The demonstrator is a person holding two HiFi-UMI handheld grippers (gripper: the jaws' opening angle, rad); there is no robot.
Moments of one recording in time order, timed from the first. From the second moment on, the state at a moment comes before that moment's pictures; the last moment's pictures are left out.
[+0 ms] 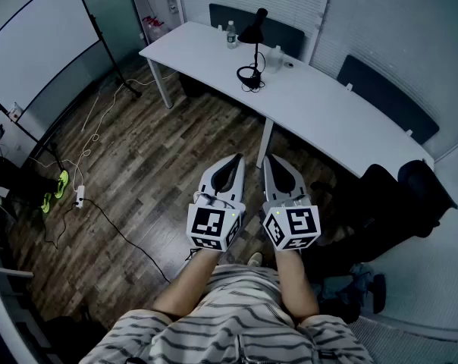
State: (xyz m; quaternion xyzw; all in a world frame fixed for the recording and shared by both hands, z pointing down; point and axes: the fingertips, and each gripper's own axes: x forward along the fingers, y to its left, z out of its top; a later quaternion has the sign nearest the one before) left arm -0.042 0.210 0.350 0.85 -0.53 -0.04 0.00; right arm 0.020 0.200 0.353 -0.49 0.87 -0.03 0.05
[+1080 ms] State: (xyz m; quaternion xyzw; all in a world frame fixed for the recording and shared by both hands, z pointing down) left arm 0.015 0.188 0.363 0.84 -0.55 -0.03 0.01; right arm 0.085 0.181 0.359 -0.49 0.87 -0.04 0.07
